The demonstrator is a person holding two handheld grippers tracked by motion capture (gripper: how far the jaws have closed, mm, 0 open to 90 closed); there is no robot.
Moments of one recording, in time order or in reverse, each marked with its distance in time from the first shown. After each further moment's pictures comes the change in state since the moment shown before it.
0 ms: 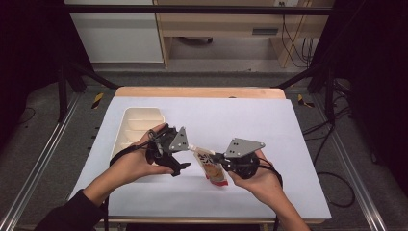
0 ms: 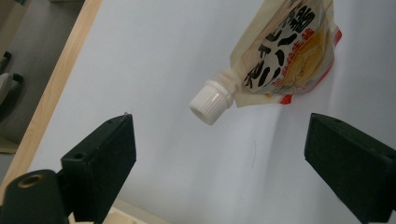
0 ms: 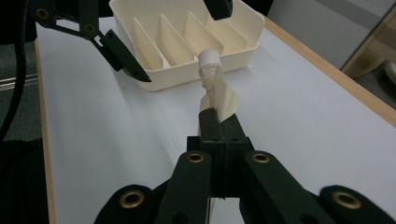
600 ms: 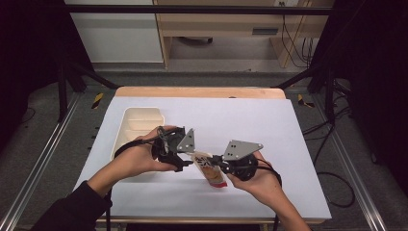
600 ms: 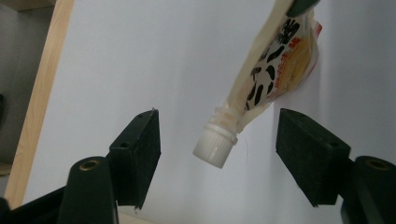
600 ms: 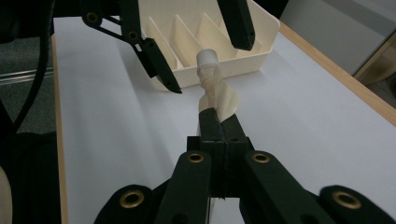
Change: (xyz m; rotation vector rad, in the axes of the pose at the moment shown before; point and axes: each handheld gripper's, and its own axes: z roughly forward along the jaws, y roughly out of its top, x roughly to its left) left arm 0.003 0.018 0.004 0.055 -0.080 0.124; right arm 0.005 0.003 0.000 0.000 0.042 -0.036
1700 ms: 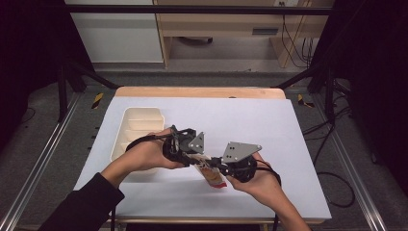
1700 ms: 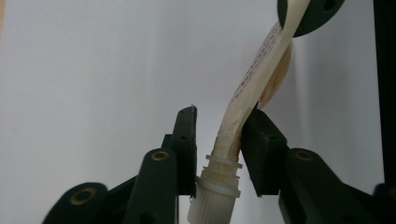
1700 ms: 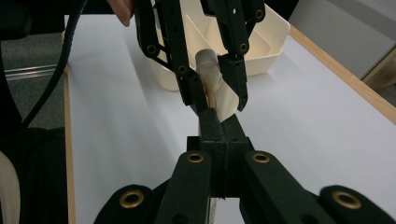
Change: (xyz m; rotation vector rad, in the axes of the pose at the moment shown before) left arm 0.005 0.012 0.024 0.042 -0.149 0.042; right arm 0.003 0.000 0.000 0.000 0.028 -0.020
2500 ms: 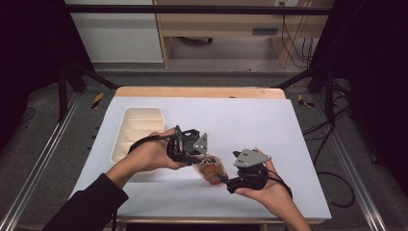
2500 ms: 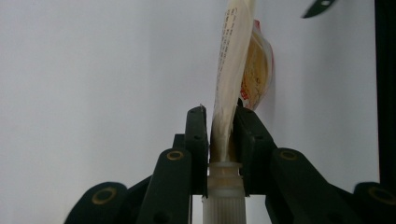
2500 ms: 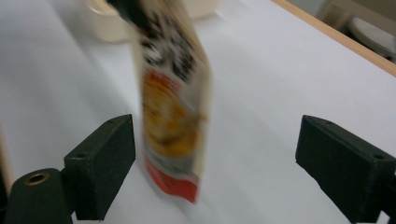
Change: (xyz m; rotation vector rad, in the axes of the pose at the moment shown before) left arm -0.002 0.011 0.002 0.049 -0.002 0.003; right arm -0.003 -0.055 -0.004 0.092 -0.204 0.149
